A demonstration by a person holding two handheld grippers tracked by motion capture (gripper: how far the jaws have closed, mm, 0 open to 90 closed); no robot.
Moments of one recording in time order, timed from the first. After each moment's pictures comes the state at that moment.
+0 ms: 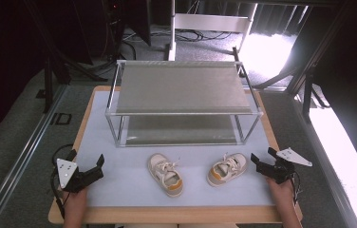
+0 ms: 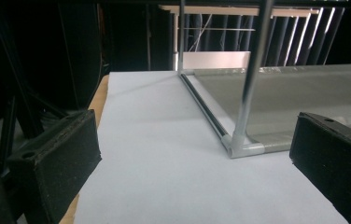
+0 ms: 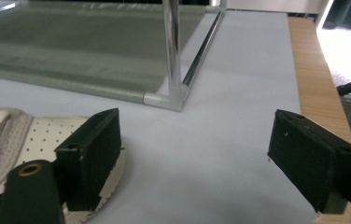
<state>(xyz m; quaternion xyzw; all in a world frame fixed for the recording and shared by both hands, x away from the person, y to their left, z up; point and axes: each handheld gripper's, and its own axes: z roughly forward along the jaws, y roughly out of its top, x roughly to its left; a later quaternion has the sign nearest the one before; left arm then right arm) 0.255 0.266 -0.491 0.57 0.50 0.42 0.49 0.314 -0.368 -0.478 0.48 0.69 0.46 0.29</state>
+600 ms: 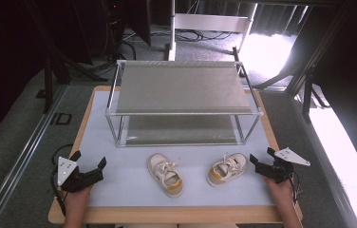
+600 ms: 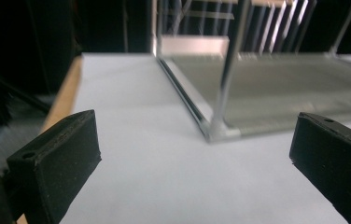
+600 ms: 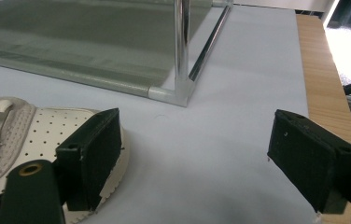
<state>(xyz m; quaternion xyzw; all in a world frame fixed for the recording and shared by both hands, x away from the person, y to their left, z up) 0.257 0.270 -0.488 0.62 0.50 0.34 0.51 0.314 -0.365 -0.478 0.48 0.70 0.45 0.29</state>
